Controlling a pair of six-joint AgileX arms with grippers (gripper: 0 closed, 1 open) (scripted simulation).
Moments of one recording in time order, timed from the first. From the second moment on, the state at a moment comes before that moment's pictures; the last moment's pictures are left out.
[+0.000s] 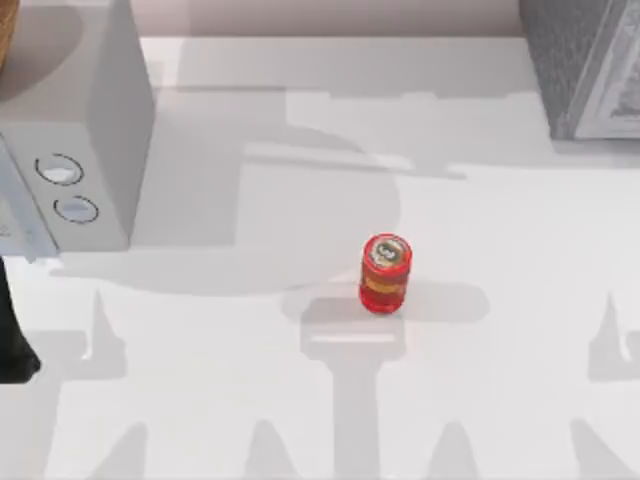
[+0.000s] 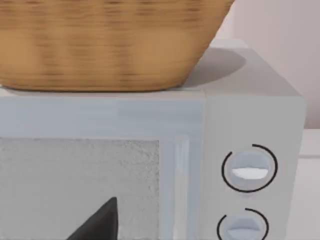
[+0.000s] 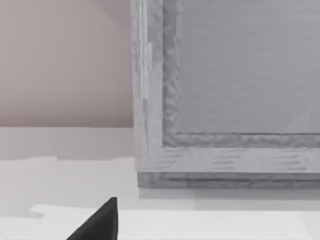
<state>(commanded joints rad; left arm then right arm) 0.00 0.00 0.00 0.00 0.00 0.00 0.00 0.00 0.00 0.00 0.00 0.00</state>
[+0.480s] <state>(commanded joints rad) -0.03 0.20 0.07 0.13 0.09 0.00 0.00 0.00 0.00 0.00 0.00 0.00</state>
